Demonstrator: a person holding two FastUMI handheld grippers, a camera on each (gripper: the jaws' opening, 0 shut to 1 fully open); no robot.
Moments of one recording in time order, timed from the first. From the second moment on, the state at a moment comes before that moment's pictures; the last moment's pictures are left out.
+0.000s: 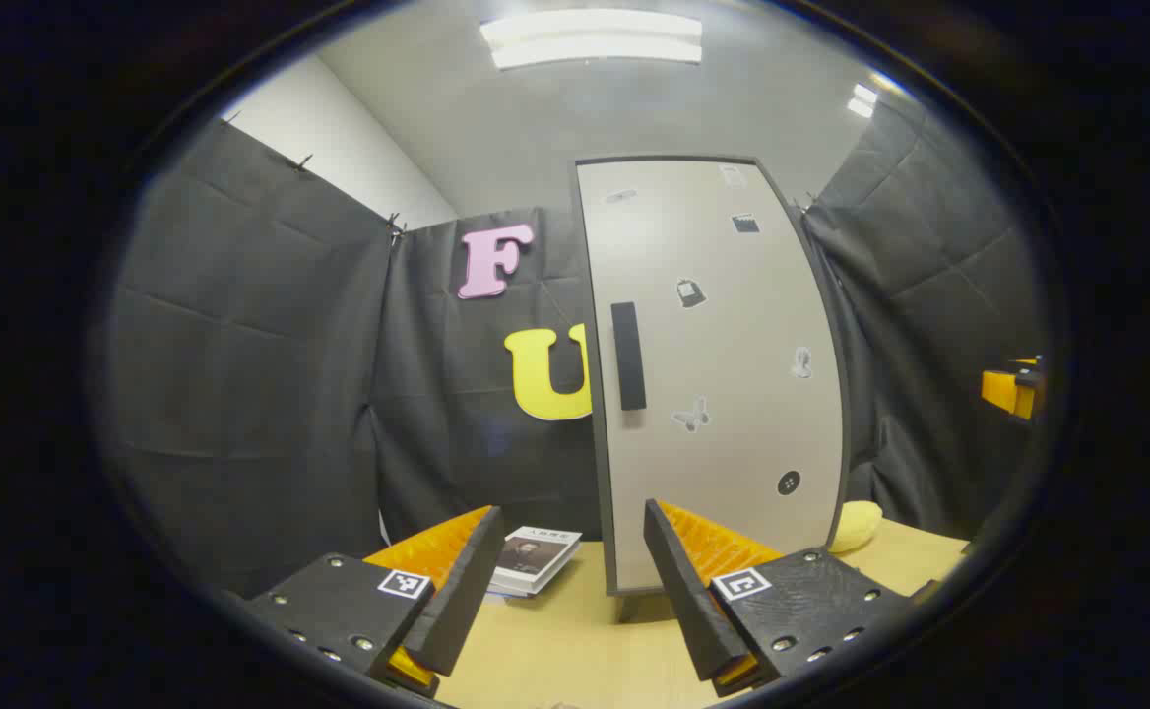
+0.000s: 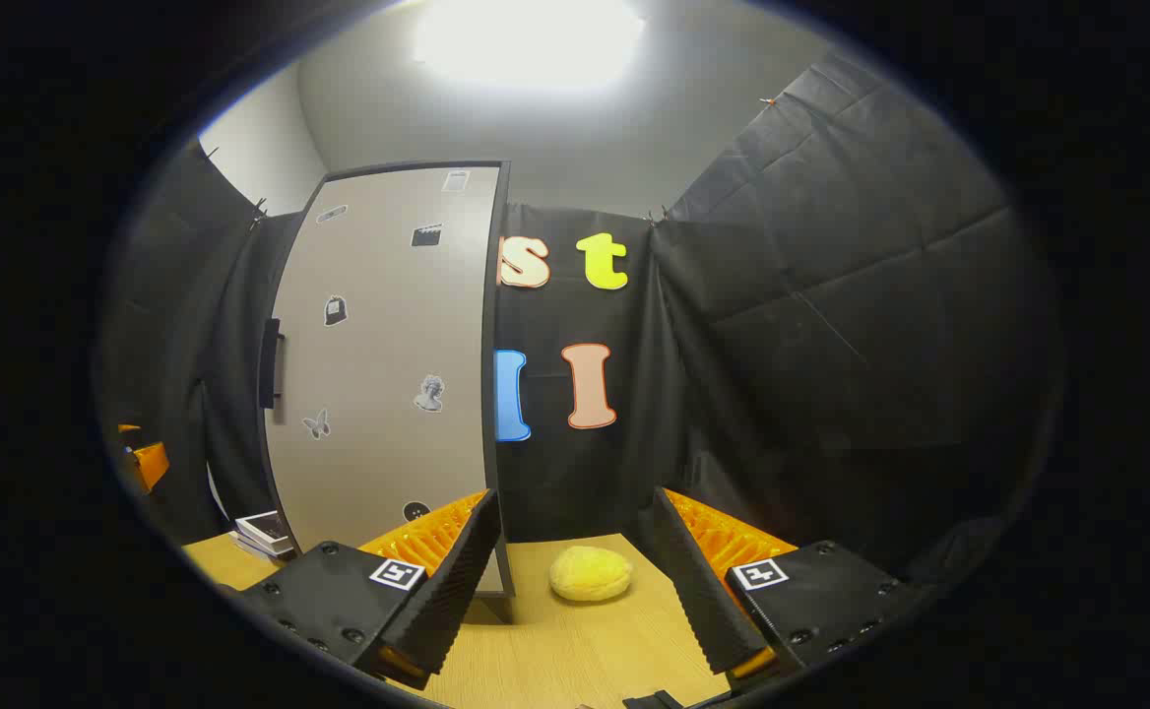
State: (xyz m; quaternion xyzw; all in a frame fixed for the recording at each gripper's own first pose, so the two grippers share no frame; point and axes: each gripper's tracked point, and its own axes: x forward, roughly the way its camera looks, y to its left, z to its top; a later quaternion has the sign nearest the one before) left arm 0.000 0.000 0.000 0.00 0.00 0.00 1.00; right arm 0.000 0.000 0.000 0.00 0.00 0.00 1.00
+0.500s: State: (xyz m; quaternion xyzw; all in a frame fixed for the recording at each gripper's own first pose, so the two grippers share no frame) left arm 0.003 -0.002 0.001 0.01 0.00 0.00 1.00; right arm 0.004 0.004 -0.006 0.00 0.01 0.01 1.00
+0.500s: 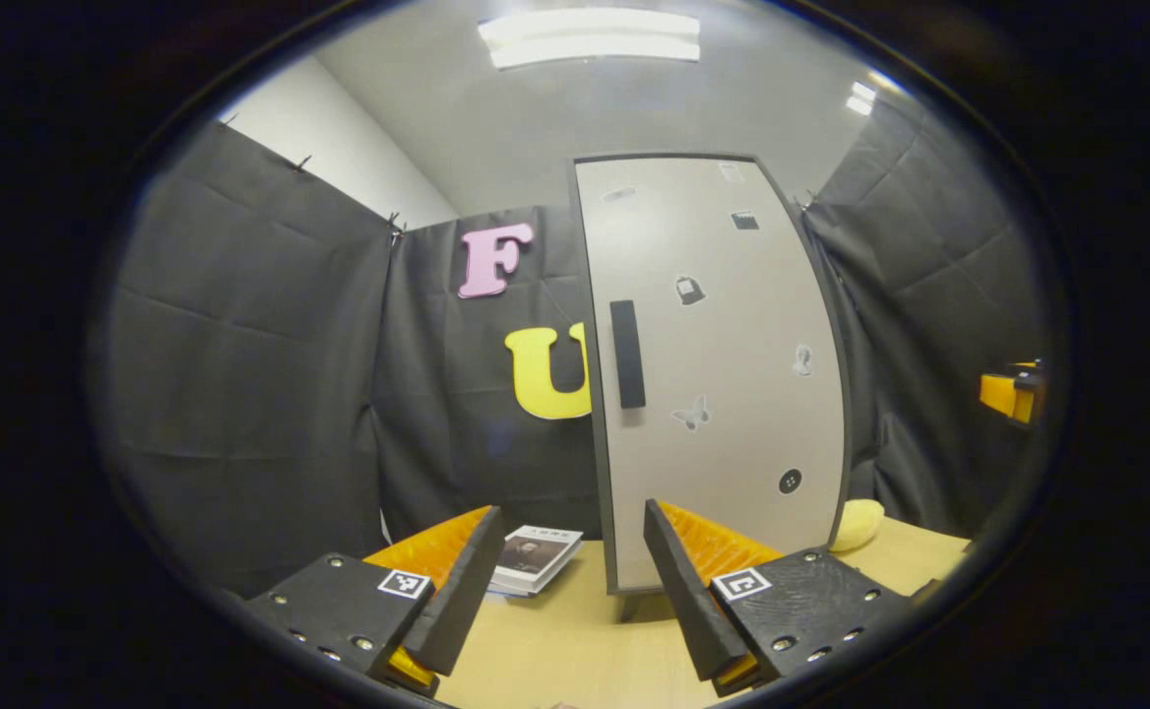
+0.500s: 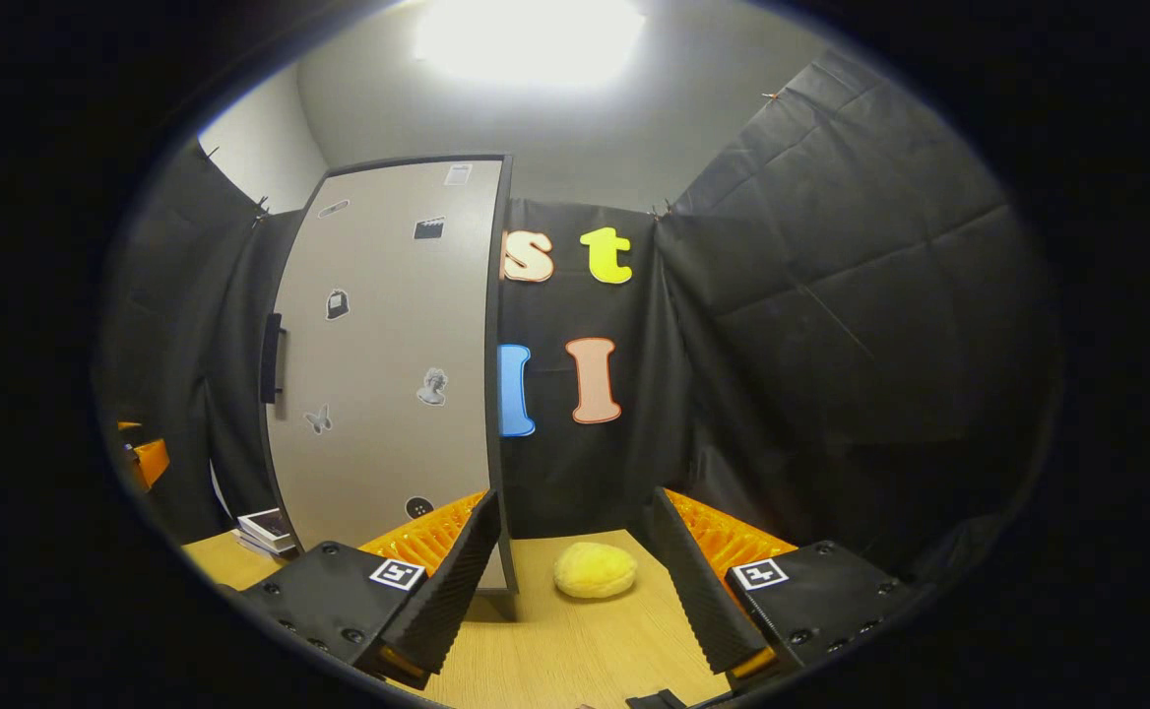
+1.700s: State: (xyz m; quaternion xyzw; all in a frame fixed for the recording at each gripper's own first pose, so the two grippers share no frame) left arm -0.015 -0.008 -0.004 0.02 0.00 0.07 1.00; right arm 0.046 0.030 -0.002 0.01 0.03 0.10 0.99
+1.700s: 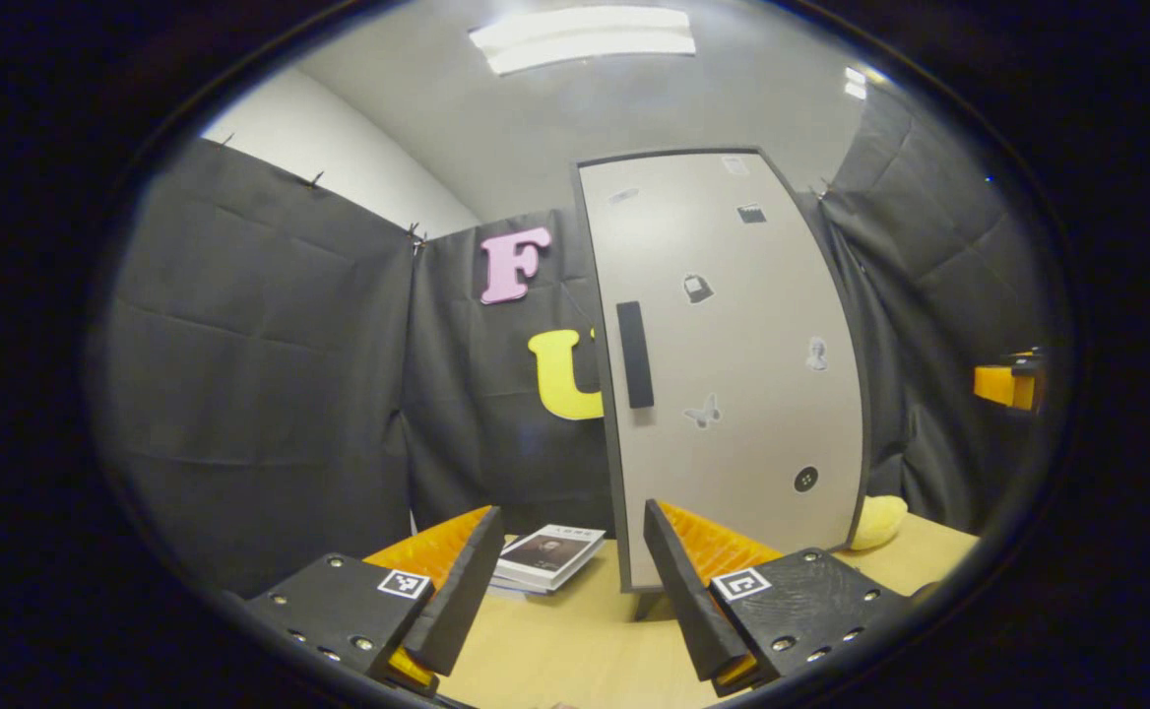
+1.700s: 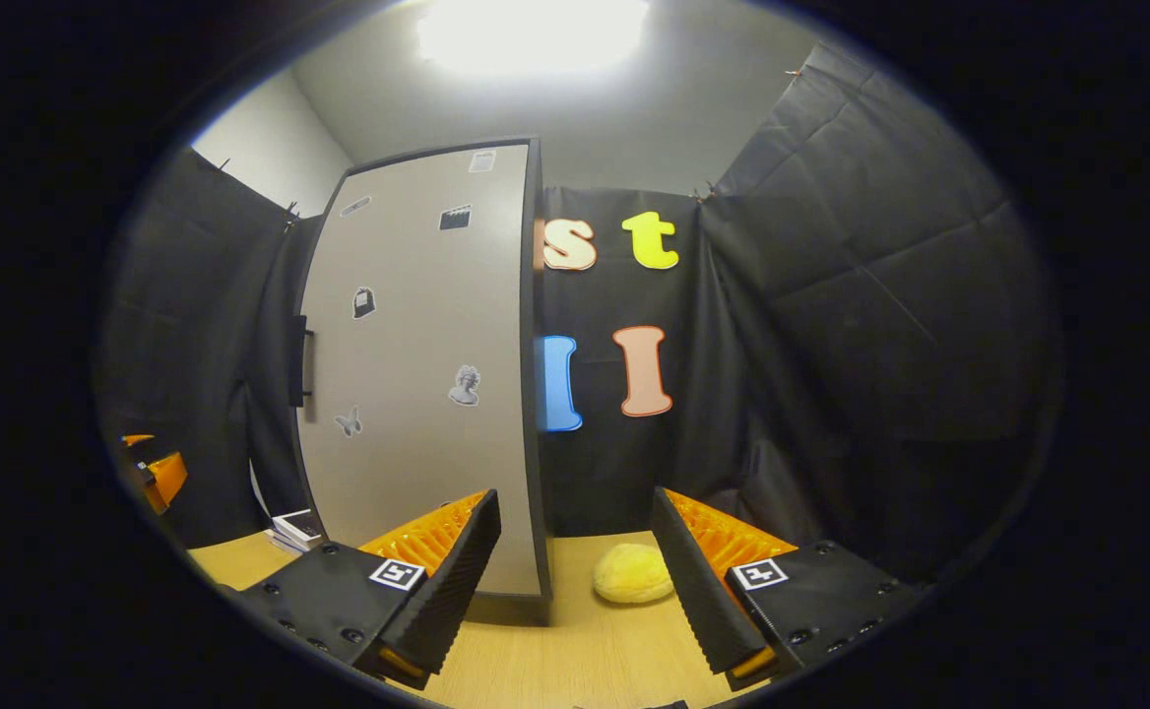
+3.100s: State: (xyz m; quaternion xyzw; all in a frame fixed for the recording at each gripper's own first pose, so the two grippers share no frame) left arm -0.005 0.222 -0.059 0.04 0.03 0.15 0.99; right arm 0.107 0.323 0.108 0.01 -0.03 0.22 0.98
